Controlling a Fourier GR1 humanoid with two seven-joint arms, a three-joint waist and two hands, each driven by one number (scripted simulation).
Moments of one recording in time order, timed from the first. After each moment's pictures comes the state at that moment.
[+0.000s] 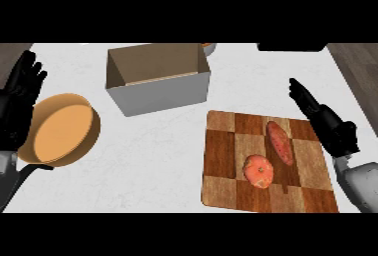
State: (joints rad) left arm -0.25 0.62 -0.12 -1.60 0.31 0.33 0.14; right arm -0.29 -0.57 0.33 -1.37 -0.28 -0.08 -0.07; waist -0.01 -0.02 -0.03
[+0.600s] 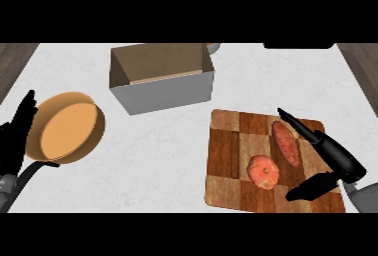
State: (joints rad) left arm -0.10 0.65 -0.16 -1.42 0.15 0.37 0.09; right arm -0.18 -0.66 0.42 -1.36 -0.11 0.10 -0.45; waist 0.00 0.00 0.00
